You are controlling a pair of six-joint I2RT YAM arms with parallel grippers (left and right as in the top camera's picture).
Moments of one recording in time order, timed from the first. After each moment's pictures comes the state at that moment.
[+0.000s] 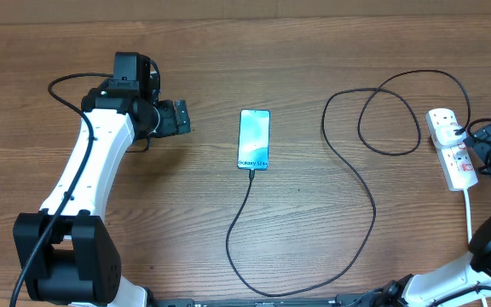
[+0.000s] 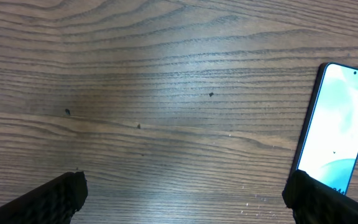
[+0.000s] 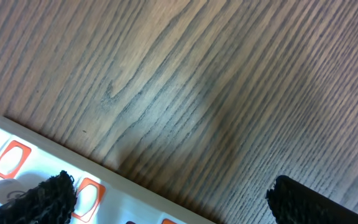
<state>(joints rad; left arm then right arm) -0.07 1.72 1.36 -0.86 0.08 -0.25 -0.68 1.85 1.18 -0.46 0.05 0.35</state>
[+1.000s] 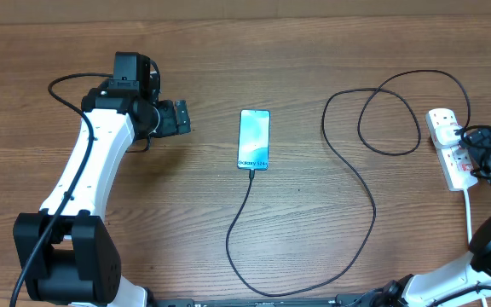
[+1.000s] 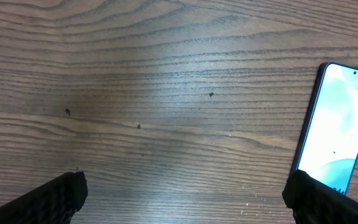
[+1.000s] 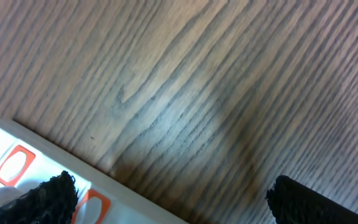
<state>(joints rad) -0.07 1.72 1.36 -0.86 0.08 -0.25 -0.68 1.86 1.09 -0.29 0.01 0.35</state>
